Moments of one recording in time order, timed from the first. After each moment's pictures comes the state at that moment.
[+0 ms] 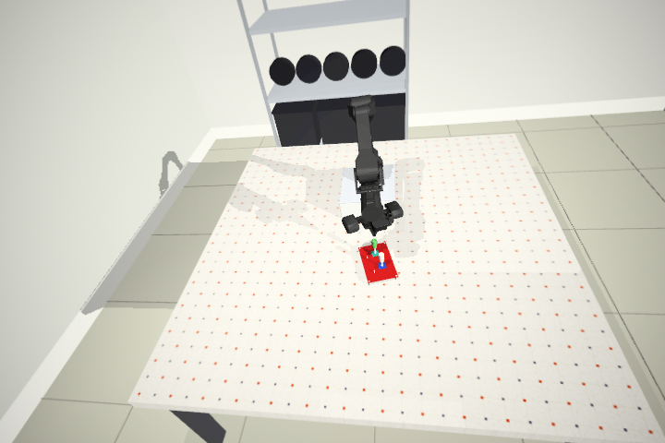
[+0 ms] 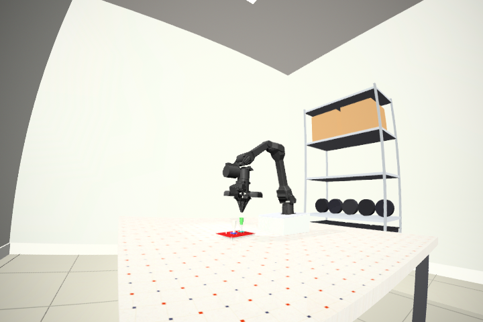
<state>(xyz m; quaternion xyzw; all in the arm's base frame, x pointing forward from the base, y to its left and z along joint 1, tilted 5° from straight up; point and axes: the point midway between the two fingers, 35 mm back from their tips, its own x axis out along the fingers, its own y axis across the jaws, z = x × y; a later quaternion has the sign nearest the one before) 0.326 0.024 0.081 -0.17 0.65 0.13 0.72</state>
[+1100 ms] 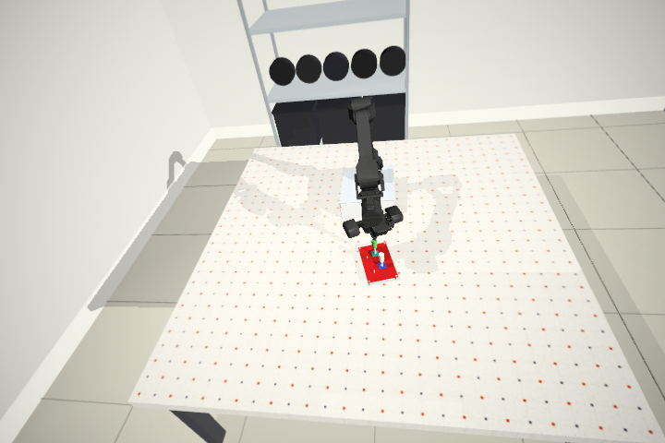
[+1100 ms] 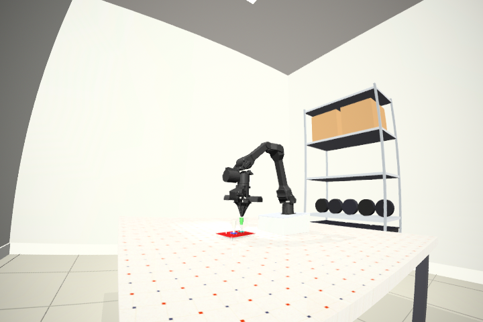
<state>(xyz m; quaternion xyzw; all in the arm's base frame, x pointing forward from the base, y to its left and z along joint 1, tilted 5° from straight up) 0.326 0.023 0.061 -0.17 0.66 0.13 0.72</state>
